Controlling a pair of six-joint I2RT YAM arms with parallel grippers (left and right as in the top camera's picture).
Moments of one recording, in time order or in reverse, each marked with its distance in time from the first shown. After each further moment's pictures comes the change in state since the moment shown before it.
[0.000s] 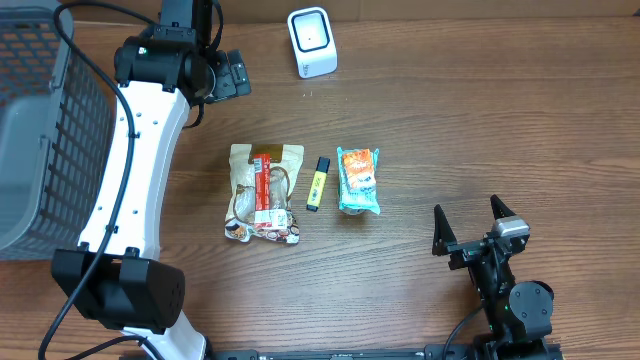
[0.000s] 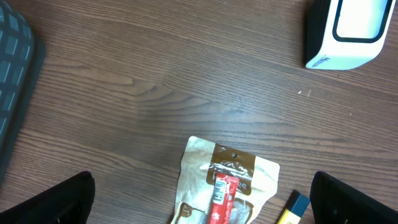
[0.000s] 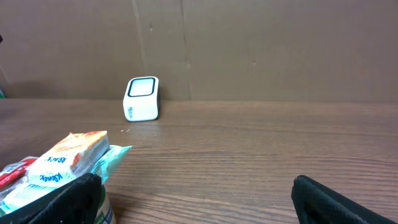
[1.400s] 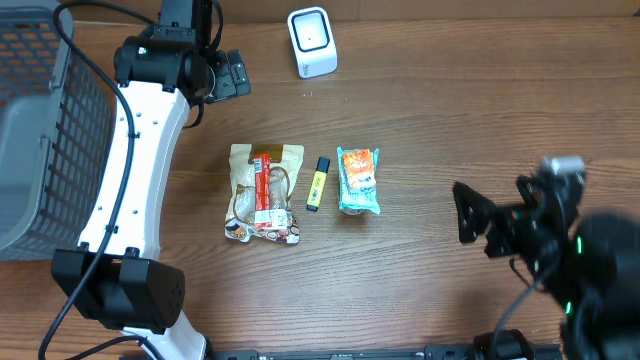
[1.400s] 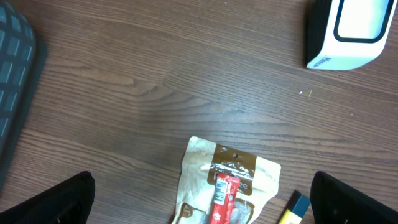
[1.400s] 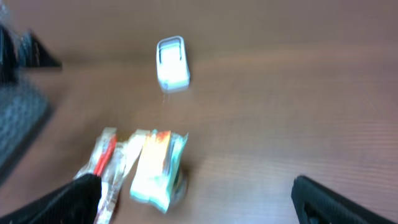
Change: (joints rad) left arm 0.000 0.000 0.000 -0.001 -0.003 0.002; right arm 0.000 0.708 1.112 -0.895 -0.124 0.125
